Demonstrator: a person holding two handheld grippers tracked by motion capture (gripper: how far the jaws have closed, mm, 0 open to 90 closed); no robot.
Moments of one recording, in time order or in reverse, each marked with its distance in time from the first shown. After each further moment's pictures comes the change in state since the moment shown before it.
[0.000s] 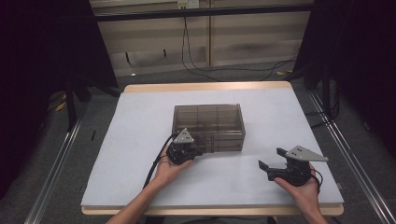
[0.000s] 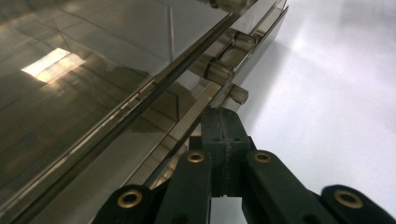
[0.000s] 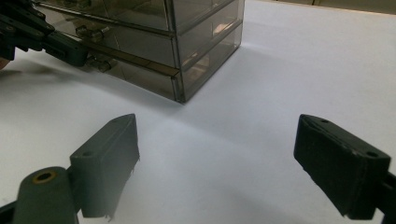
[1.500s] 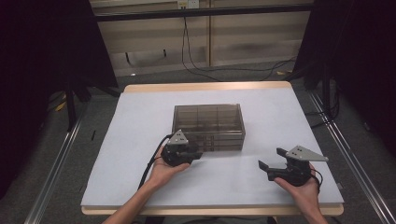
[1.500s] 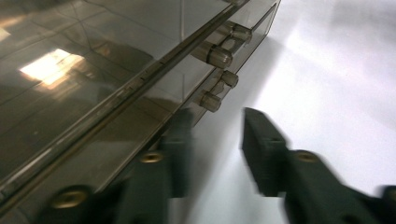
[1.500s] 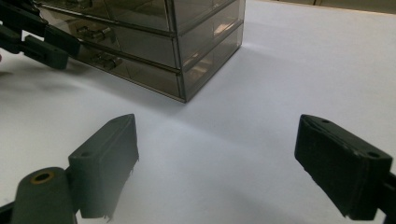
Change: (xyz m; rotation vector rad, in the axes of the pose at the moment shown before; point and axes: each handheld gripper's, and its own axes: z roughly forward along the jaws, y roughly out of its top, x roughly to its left) left arm 0.000 -0.008 -0.017 -0.026 -0.015 -0.007; right arm 0.000 0.000 0.000 -0.001 0.005 0.004
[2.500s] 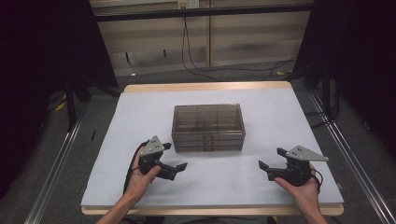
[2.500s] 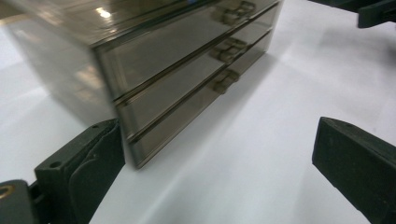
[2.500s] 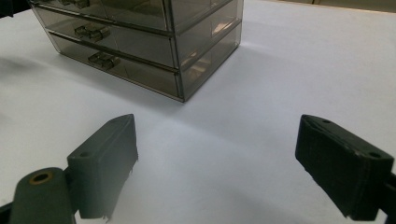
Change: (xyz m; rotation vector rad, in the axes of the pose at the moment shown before) left arm -0.007 -0.022 -0.067 -0.119 0.094 -0.021; right arm 0.000 0.000 0.000 0.002 -0.001 0.007
